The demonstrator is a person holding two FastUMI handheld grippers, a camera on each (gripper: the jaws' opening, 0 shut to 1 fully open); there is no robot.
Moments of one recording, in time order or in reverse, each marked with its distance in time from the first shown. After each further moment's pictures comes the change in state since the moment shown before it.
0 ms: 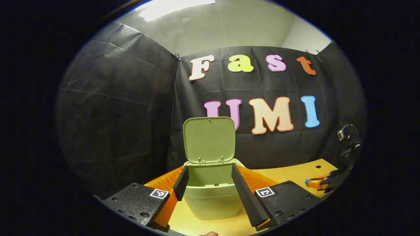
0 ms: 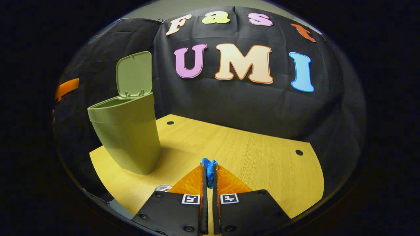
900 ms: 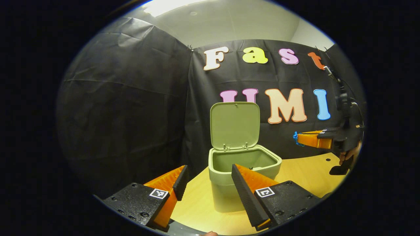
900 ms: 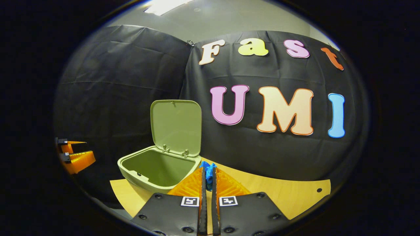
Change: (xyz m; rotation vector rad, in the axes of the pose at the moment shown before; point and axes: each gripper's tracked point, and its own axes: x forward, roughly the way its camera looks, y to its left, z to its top) left arm -0.011 0.082 -0.042 -0.006 0.086 0.078; right arm 0.011 0.156 0.163 -0.094 -0.291 0.216
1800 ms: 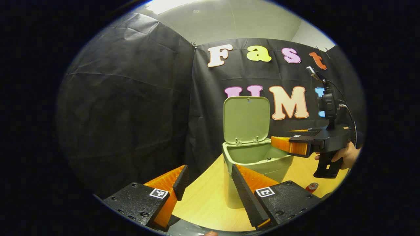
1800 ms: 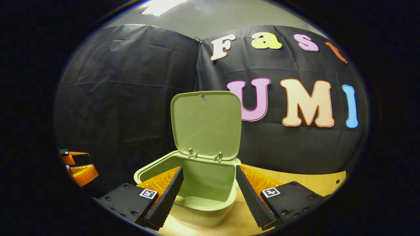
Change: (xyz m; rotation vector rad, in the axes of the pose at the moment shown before) left arm 0.001 0.026 -0.014 -0.003 0.000 -0.053; right arm 0.036 0.068 -0.003 0.044 0.007 0.056
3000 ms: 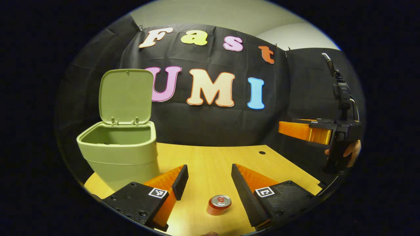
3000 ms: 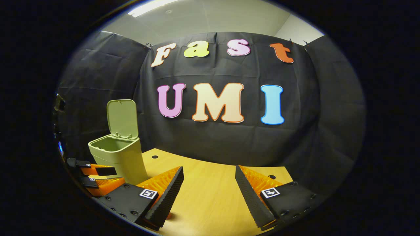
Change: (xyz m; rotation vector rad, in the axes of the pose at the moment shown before) left arm -0.003 -0.327 -0.060 -0.090 0.154 -0.566; right arm -0.239 -0.262 -0.055 0.072 0.028 -0.463
